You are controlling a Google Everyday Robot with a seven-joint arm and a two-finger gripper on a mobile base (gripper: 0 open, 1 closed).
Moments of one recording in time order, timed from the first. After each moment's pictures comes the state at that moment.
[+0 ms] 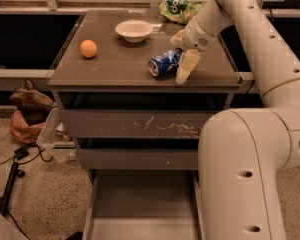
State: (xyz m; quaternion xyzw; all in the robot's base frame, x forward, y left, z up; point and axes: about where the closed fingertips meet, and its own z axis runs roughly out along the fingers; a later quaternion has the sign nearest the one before) arm 0.743 -0.103 0.844 -0.70 0.66 0.13 0.25
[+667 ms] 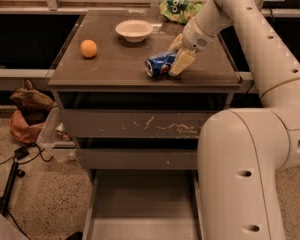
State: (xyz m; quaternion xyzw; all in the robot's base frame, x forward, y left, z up) arm 0.748 -0.100 0.841 -0.69 0.66 0.13 0.26
